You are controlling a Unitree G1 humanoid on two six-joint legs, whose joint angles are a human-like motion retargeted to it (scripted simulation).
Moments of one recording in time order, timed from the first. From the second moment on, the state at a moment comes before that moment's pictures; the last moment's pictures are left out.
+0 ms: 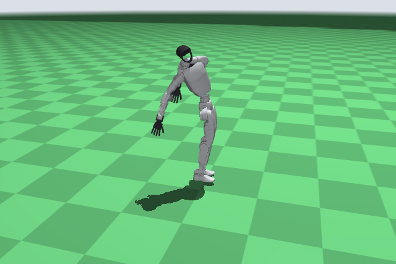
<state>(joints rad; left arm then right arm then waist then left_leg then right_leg) -3.09 -0.60 -1.40 0.27 0.60 -0.04 -0.03 0.11 -1.12 0.51 1.27 -0.49 -0.09 0.07 -1.03 0.41 0.13 0.17 0.06 0.22 0.13 -0.17 0.06 0.12 0.12 -0.10 0.16 -0.17 0.05</state>
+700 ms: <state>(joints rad) -3.09 -0.60 -1.40 0.22 0.57 0.10 -0.08 -0.01 -0.62 0.77 1.57 -0.65 0.03 0.19 -0.91 0.43 -0.04 0.18 -0.01 0.23 0.03 -0.13 0.03 0.16 0.04 -0.25 0.04 -0.14 0.03</state>
